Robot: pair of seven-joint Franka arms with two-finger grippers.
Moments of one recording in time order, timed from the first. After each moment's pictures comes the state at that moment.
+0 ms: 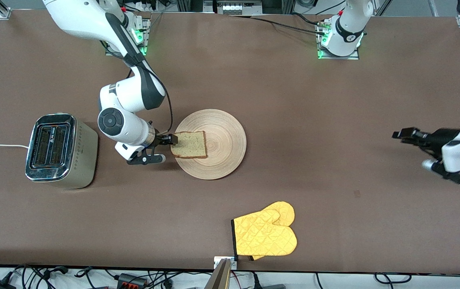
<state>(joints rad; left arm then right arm) 0.23 0.50 -0.15 -1.21 -0.15 1.30 0.39 0.40 0.50 0.00 -1.82 0.22 2.24 0.21</state>
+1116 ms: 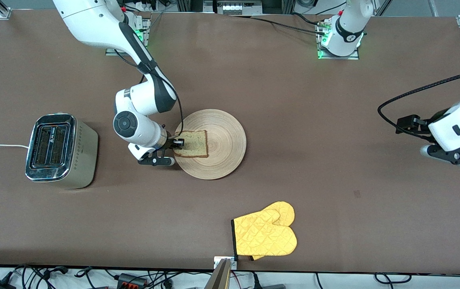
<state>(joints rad) 0.06 0.30 -0.12 -1.36 0.06 1.49 0.12 0.44 0.57 0.00 -1.81 0.25 2.32 0.31</state>
